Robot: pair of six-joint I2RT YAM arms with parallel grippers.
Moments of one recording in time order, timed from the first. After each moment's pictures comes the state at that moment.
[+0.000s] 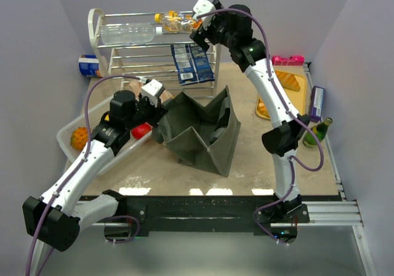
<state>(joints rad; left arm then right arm) -0.39 1.06 0.94 -0.24 0.27 0.05 0.47 2.15 2.53 -0.48 -0.22 -0.62</state>
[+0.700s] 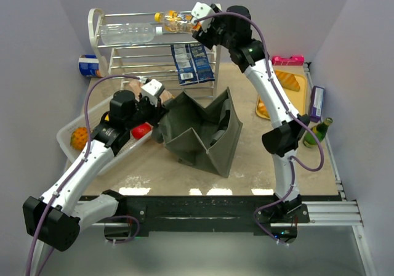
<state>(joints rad) -0.39 1.06 0.94 -0.23 0.29 0.04 0.47 2.15 2.53 -0.52 -0.16 -0.72</state>
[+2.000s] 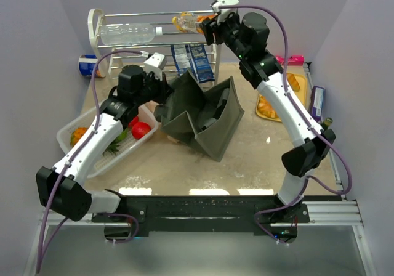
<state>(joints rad) -0.38 1.31 1.23 -0.27 0.23 -0.12 0.52 1.81 2.08 -0.14 -0.04 -0.29</state>
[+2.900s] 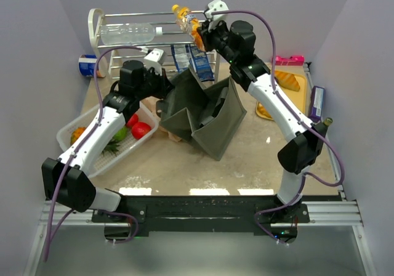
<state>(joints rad) -0.35 1.40 1.29 -0.25 0.27 -0.16 0.53 1.86 1.99 -0.04 -0.08 -0.16</state>
